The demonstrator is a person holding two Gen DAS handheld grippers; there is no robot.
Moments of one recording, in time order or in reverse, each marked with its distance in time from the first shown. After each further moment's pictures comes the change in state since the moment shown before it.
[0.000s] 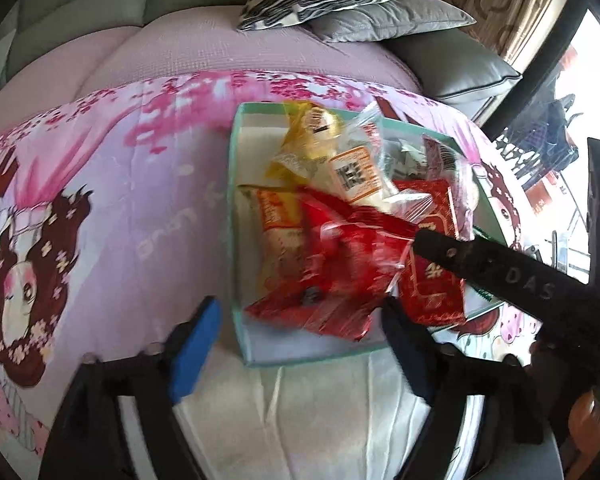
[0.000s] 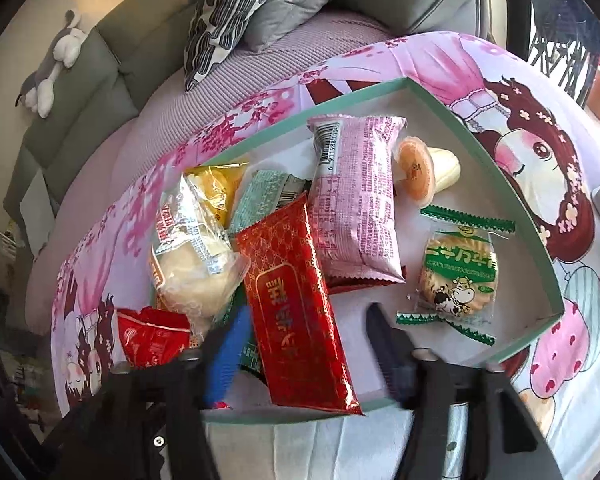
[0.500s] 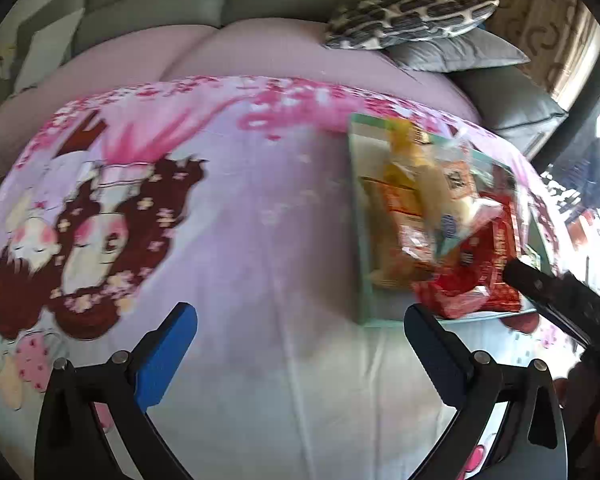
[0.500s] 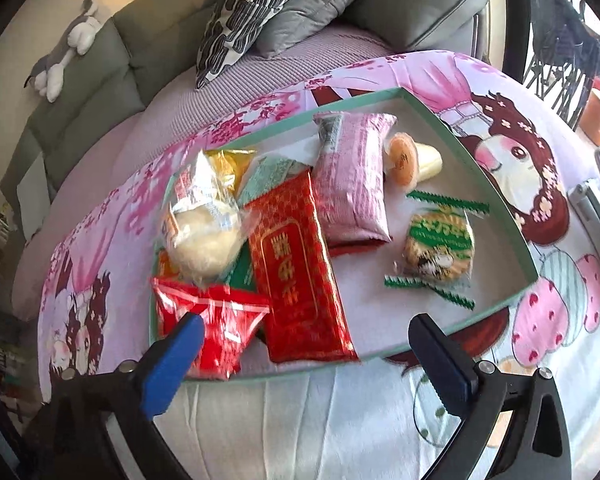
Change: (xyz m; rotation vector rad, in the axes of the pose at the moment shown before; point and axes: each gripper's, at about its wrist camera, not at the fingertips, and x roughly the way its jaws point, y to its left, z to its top) left arm -0.033 0.062 -0.035 -0.129 -0.083 0.165; right arm -0.025 0.002 -0.032 -0.062 -0.046 -0.043
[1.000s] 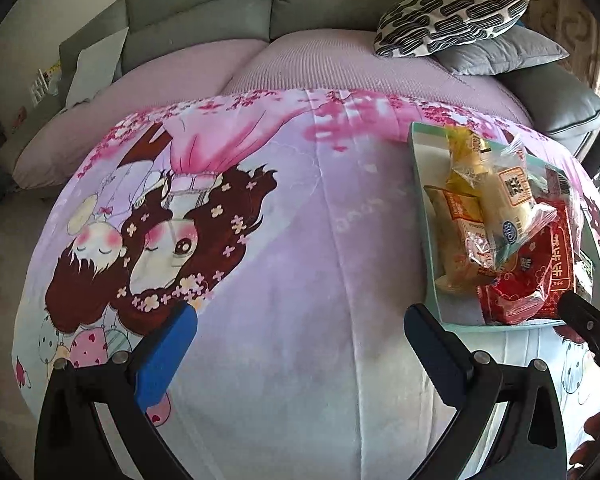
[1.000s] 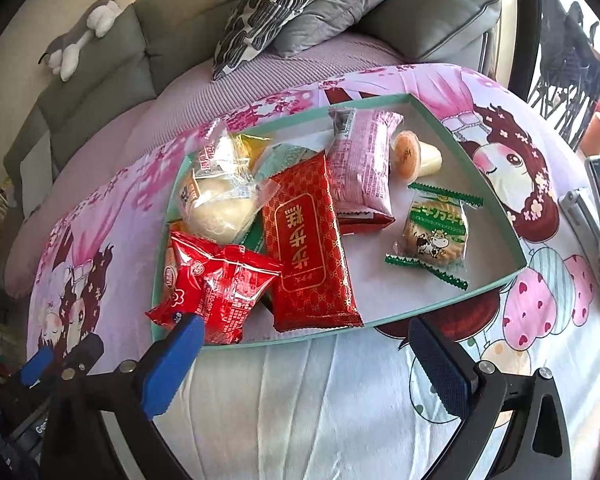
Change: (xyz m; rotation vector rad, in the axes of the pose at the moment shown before) left arm -0.006 0.006 -0.003 -0.013 -0.027 0.234; right arm -0.013 0.012 -0.022 -0.079 -0.023 -0.024
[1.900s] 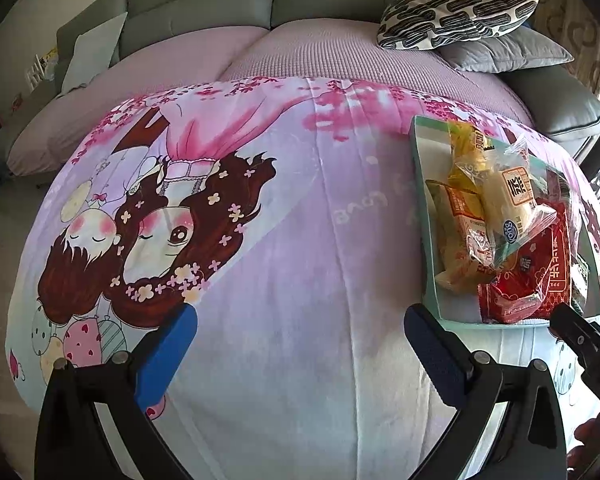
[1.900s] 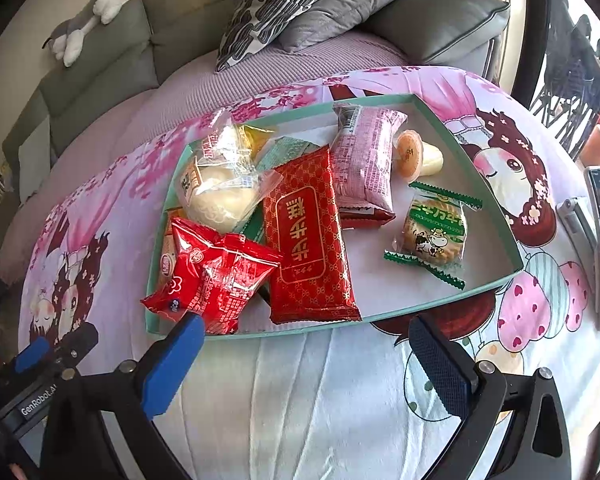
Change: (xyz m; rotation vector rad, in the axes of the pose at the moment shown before) left arm 0.003 0.003 0.003 -0.022 0.035 -0.036; right arm 0.001 0.003 -0.001 -0.042 0.019 -0.020
